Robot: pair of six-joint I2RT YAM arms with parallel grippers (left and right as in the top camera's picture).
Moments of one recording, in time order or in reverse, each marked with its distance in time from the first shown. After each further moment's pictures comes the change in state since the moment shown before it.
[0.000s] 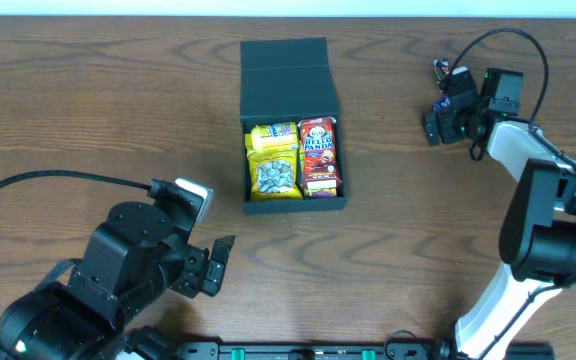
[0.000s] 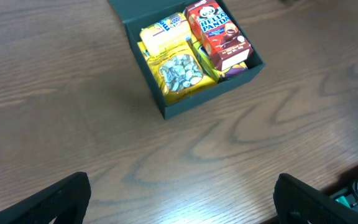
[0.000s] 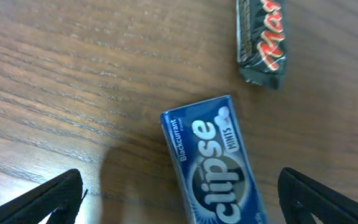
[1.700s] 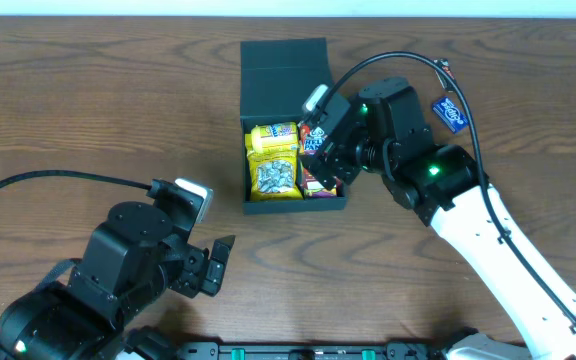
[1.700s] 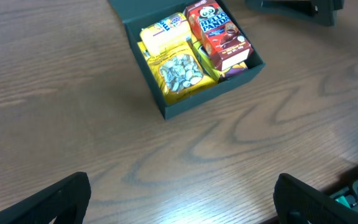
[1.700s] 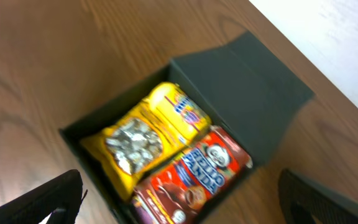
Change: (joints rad) left arm 0.000 0.000 0.000 0.000 0.000 0.000; right arm 0.685 -0.631 -0.002 -0.413 0.016 0.094
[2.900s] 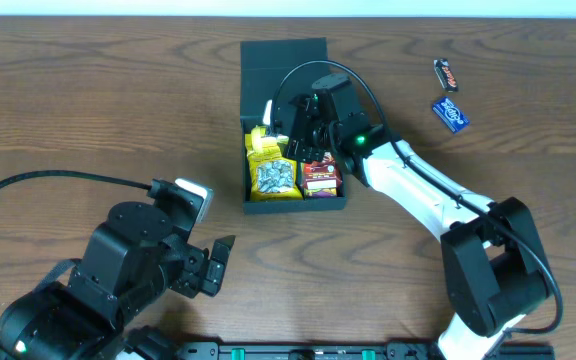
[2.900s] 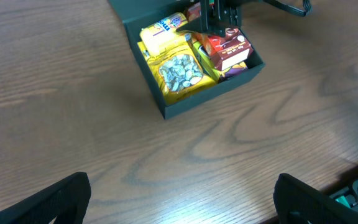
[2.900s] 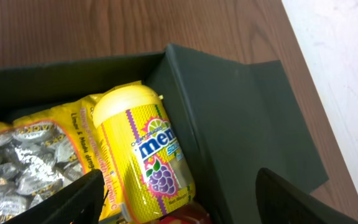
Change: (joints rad) left arm 0.000 0.000 0.000 0.000 0.000 0.000; right arm 0.002 0.445 -0.008 0.444 -0.068 -0.433
